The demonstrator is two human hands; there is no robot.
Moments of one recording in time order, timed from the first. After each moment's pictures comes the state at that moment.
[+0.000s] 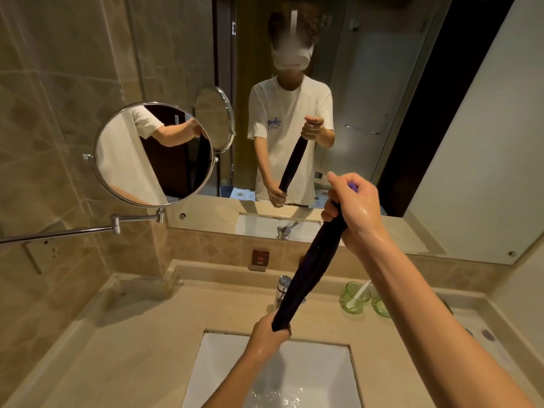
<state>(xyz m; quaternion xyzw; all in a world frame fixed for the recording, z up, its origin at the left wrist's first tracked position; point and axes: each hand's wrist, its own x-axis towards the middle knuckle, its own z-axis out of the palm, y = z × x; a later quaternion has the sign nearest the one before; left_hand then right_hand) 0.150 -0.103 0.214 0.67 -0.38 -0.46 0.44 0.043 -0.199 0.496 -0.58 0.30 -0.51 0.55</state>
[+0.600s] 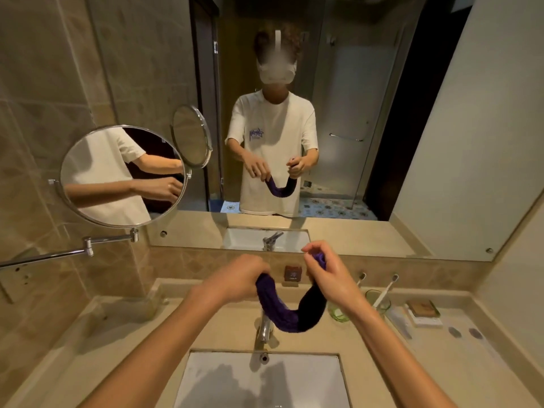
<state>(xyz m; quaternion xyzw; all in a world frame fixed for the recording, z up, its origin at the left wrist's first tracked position) 0.191 -0.139 0.398 0.66 -0.74 -0.10 0.09 -0.017 -0.198 0.398 -0.75 0.37 -0.35 0.42</state>
